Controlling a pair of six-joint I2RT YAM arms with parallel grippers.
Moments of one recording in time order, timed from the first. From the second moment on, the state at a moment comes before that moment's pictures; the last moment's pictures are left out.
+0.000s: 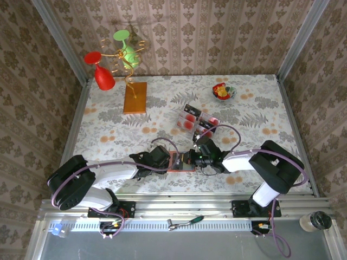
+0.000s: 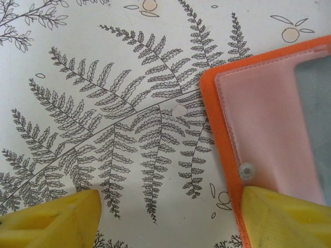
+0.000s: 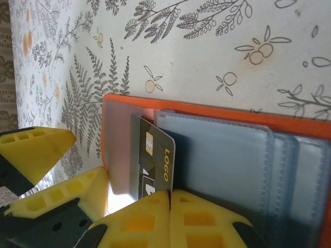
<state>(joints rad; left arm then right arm) -0.99 1.38 0.55 -0.28 -0.32 -0.57 0.74 1.62 0.53 0.36 -0.27 0.97</state>
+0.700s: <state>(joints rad) -0.99 1.38 0.54 -0.25 -0.32 -0.57 0.75 1.60 0.74 -0.04 -0.26 0.81</state>
